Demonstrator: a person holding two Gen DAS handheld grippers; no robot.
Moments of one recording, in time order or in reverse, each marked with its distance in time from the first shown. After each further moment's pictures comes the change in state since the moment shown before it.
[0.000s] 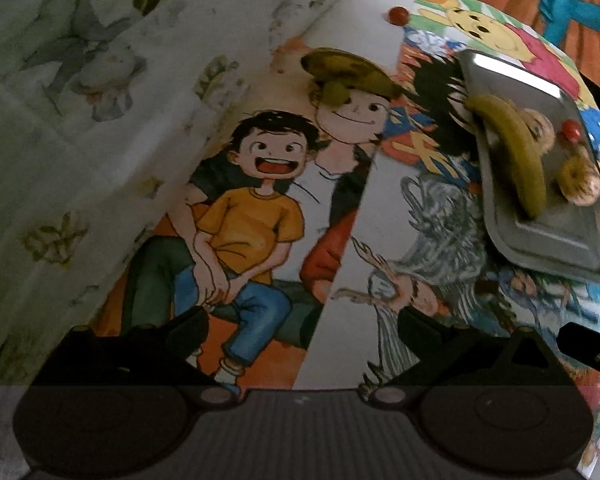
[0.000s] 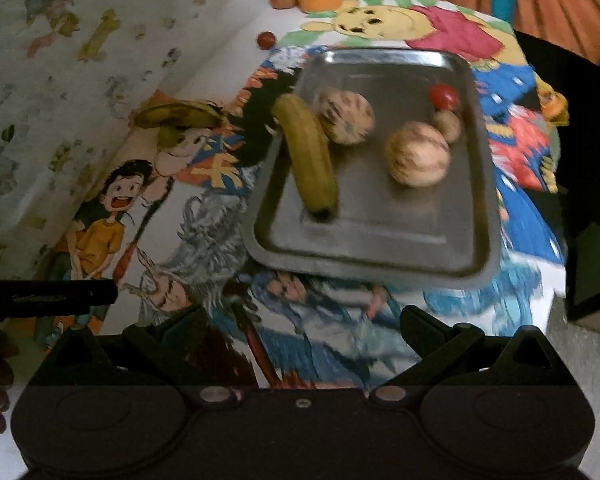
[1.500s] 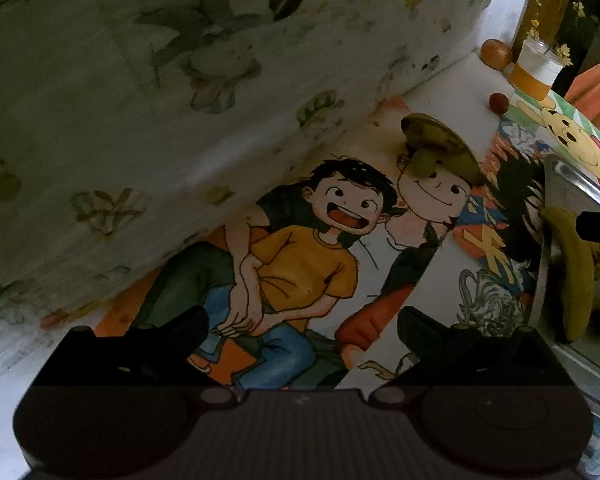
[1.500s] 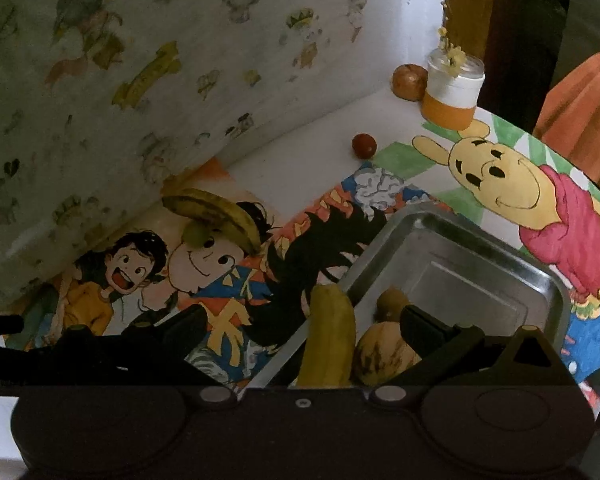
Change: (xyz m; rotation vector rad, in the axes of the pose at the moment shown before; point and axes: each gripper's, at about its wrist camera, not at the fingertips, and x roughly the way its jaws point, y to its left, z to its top) left arm 0.010 0.017 0.003 -0.329 -0.148 0.109; right arm 0.055 0.014 0.140 -0.437 -0.118 0.139
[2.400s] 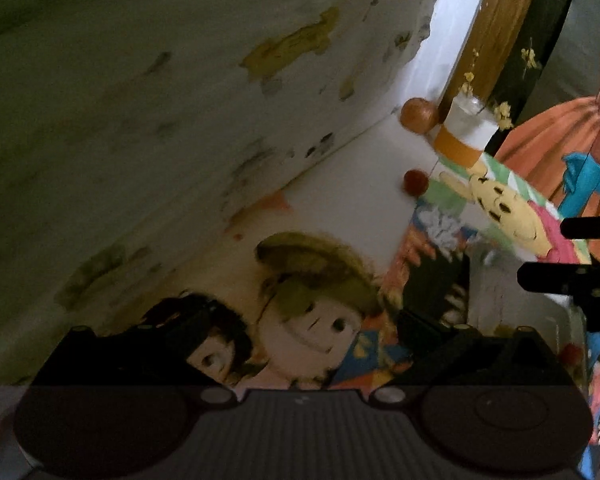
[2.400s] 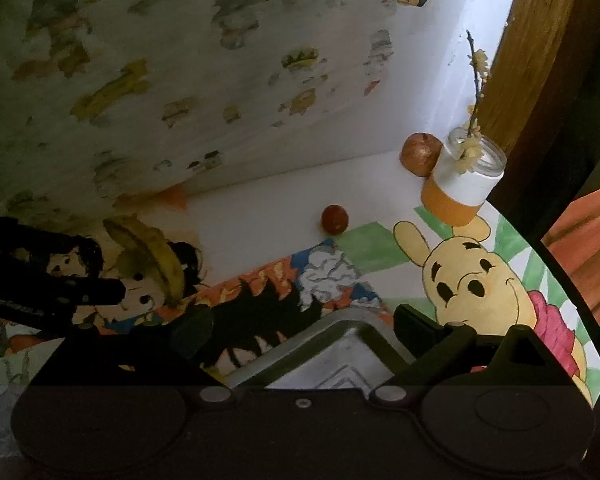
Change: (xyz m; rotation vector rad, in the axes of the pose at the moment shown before) left arm 0.050 -0.074 0.075 0.019 -0.176 -0.250; right arm 0.030 -0.049 0.064 -0.297 -0.056 -0.005
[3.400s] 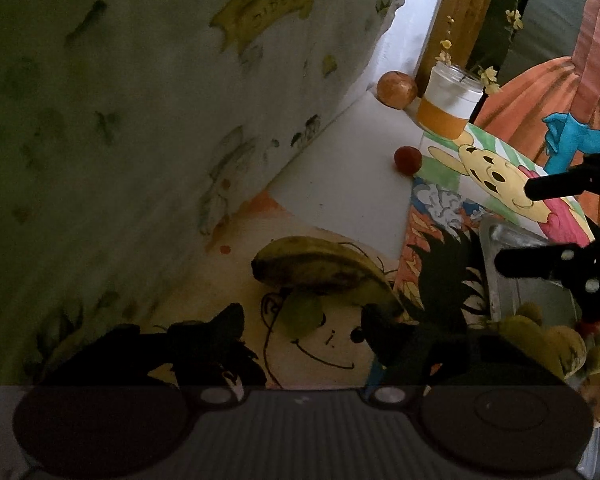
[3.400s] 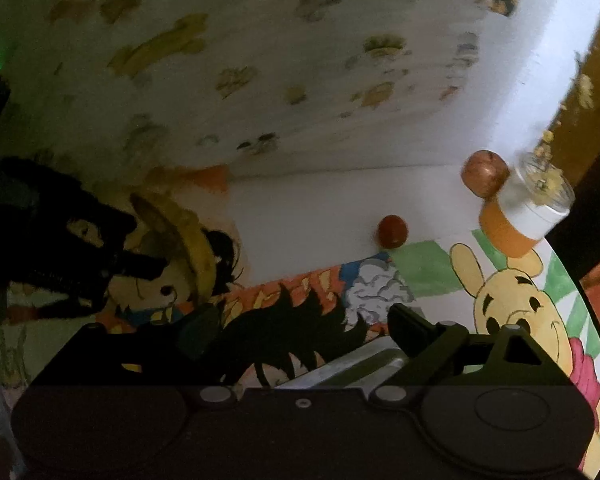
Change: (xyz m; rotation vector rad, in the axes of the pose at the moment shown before) left arm 0.030 0.015 0.008 0.146 0.038 -0.063; right arm 0.038 0.029 0.007 -0.172 0.030 0.094
